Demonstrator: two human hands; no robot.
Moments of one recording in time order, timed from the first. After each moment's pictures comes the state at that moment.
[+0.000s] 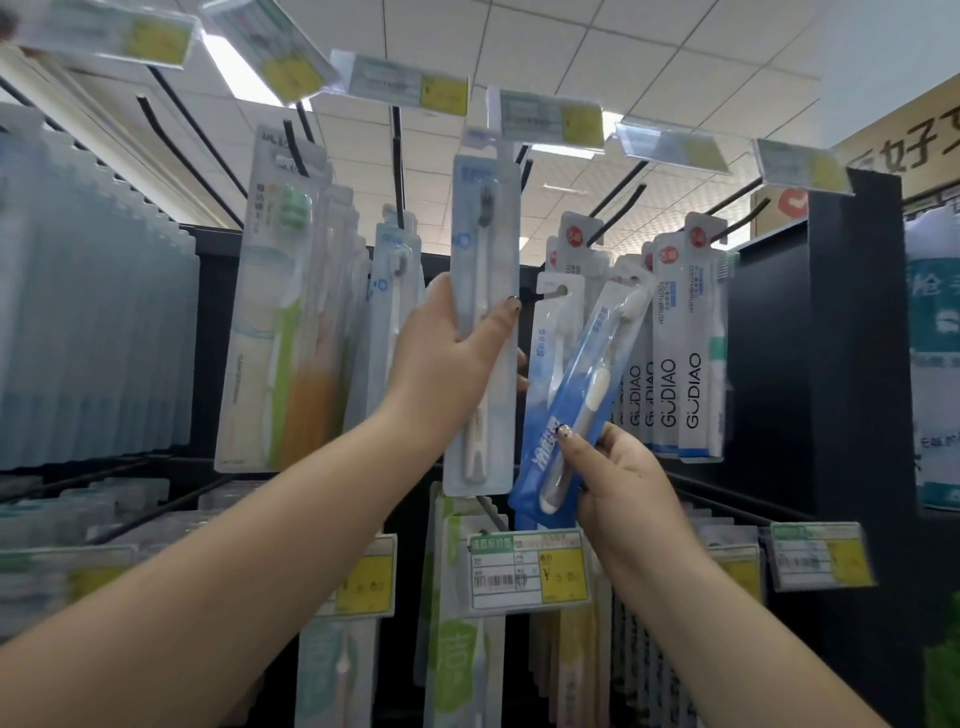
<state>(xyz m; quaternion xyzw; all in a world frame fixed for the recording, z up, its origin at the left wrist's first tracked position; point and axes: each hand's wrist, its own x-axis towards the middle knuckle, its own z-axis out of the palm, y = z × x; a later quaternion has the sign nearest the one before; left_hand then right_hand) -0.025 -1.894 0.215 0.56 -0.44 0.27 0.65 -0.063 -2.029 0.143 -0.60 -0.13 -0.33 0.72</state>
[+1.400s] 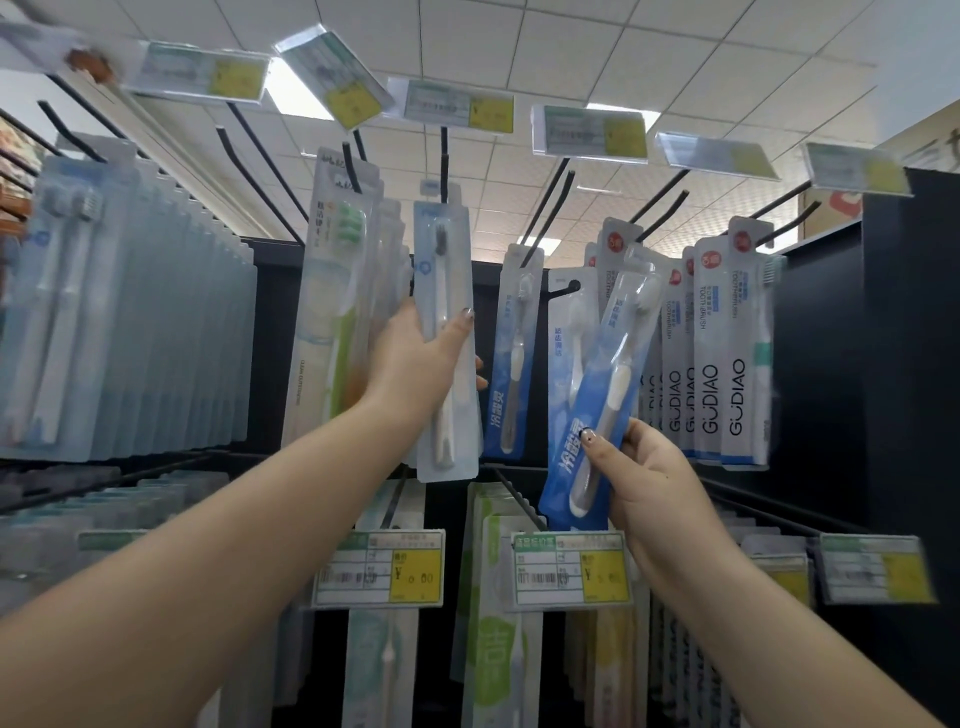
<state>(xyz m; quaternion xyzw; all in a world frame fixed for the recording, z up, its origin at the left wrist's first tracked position) 0.004 -1.858 0.220 0.64 -0.30 0.28 0.65 -0.061 -2.024 0.145 -0.64 -0.15 -0.34 0.67</state>
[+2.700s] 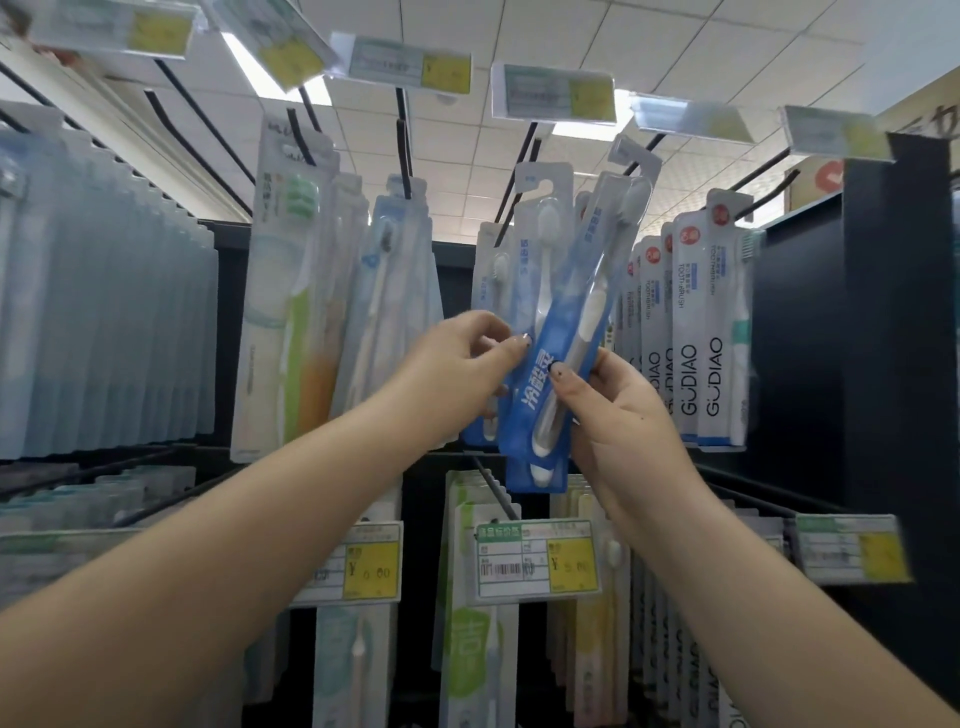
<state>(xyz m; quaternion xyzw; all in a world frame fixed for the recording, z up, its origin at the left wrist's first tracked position) -0.019 -1.890 0.211 0.72 -0.41 0.24 0.51 -0.064 -2.019 0.172 -0.61 -0.23 -0.32 0.69</state>
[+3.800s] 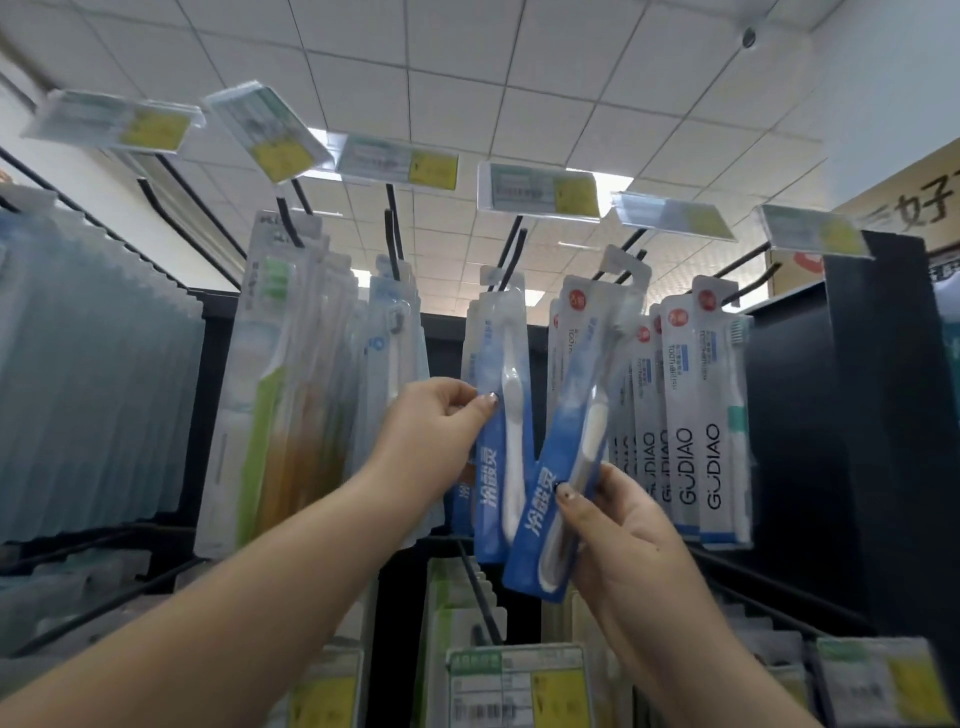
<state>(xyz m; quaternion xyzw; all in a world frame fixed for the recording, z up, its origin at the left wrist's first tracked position) 0.009 -1.904 0.226 0.65 -0.37 0.24 0.61 -0.067 -2.030 0.166 -0.59 -0.21 -0.28 0.73</state>
